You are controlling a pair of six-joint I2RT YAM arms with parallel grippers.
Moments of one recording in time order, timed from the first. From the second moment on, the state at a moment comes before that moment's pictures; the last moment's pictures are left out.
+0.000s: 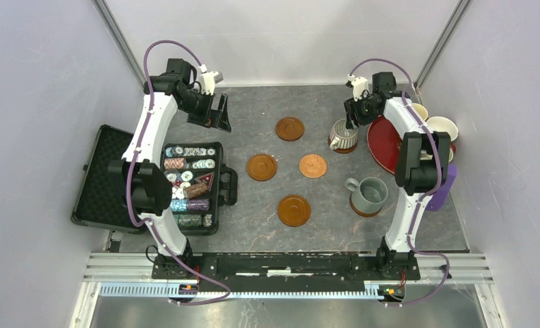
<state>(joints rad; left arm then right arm) -0.08 1.82 1.88 -1.17 0.50 0.24 0.00 2.06 1.69 -0.62 -0.35 -0.40</state>
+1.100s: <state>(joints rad) -0.08 1.71 1.64 -0.99 0.57 0.20 -0.28 1.68 1.59 -0.96 -0.12 -0.25</state>
